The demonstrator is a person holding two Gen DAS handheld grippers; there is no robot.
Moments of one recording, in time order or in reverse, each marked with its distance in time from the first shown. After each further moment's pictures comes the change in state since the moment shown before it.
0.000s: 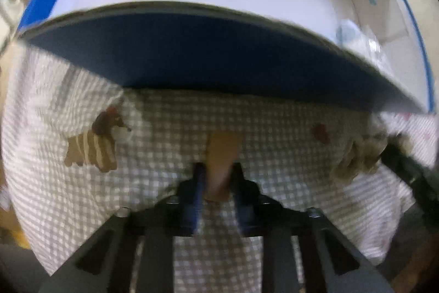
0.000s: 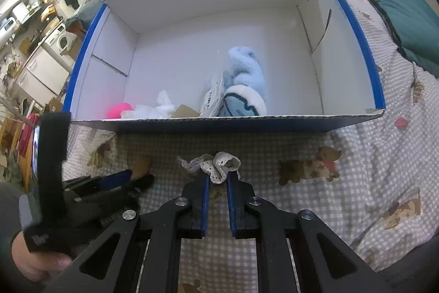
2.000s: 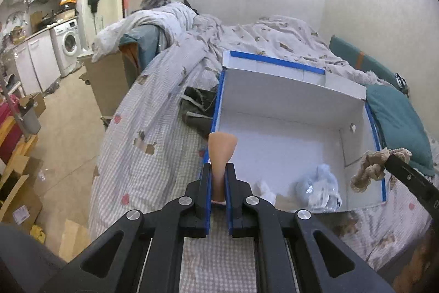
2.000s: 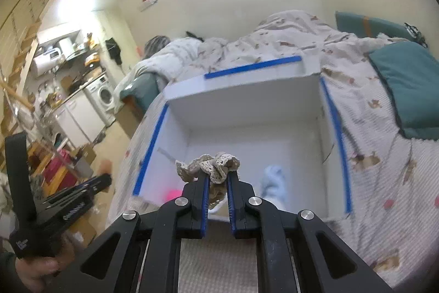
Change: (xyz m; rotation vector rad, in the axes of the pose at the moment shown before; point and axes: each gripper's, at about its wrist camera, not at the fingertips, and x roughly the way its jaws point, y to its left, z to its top) left arm -0.196 -0.022 -0.014 -0.030 -0.595 0.171; right arm -0.104 0.015 0.039 -0.067 -0.434 0.159
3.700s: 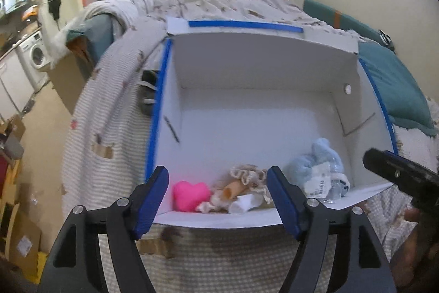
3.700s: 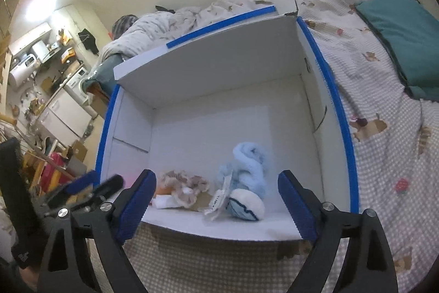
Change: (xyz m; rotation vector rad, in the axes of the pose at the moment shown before) left arm 0.070 -0.037 -0.007 0.158 0.108 -0.075; right arm 0.066 -0.048 -0.014 0.109 0.183 -0.071
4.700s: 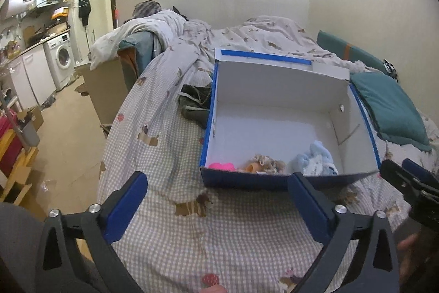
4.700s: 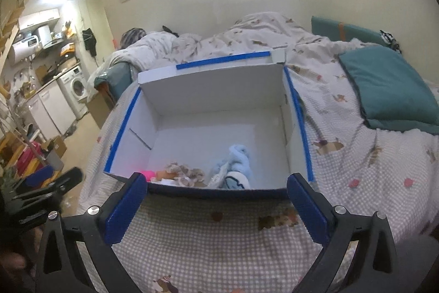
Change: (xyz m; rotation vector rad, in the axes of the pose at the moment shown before) left arm -0.109 0.027 -0.061 -0.078 -0.157 0.067; right arm -0.086 0.038 -0.050 -0.129 -0.185 -0.116
